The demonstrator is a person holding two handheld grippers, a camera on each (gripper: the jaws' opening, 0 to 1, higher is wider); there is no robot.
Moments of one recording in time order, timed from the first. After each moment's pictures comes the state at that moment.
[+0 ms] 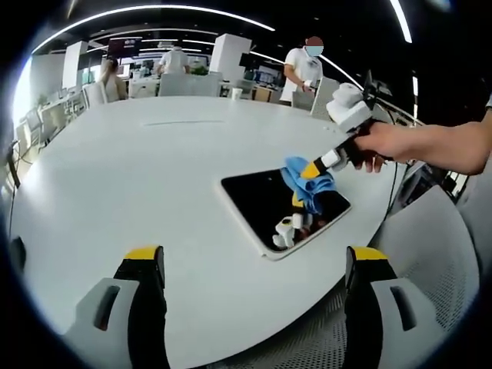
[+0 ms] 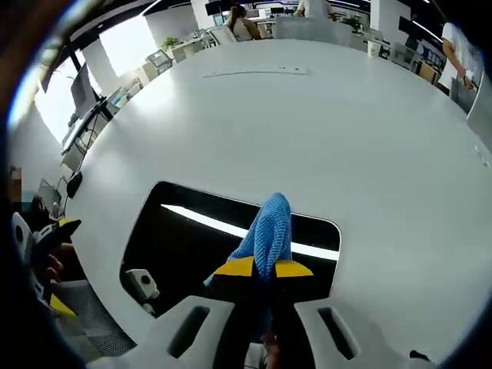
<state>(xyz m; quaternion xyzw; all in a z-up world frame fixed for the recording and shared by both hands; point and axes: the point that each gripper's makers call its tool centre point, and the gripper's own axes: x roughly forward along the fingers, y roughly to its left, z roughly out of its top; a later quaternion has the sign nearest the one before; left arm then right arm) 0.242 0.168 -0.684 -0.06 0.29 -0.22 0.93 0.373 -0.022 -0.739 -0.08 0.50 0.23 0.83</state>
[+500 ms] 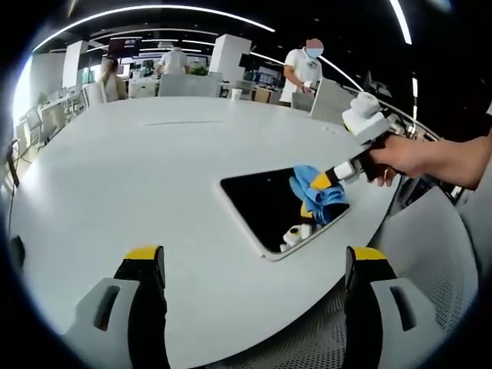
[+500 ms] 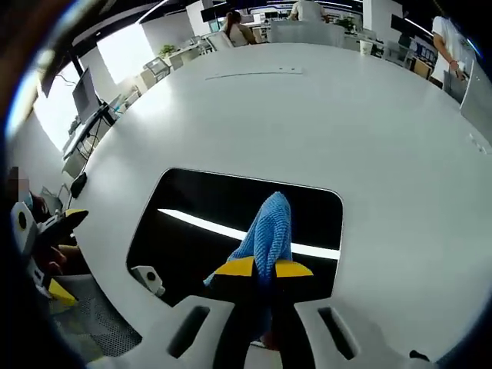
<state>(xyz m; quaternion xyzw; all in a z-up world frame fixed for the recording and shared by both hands) 0.243 0.166 -0.684 -0.06 0.29 -0.22 0.93 0.347 -0.027 -0.738 -0.06 0.49 0.23 0.84</state>
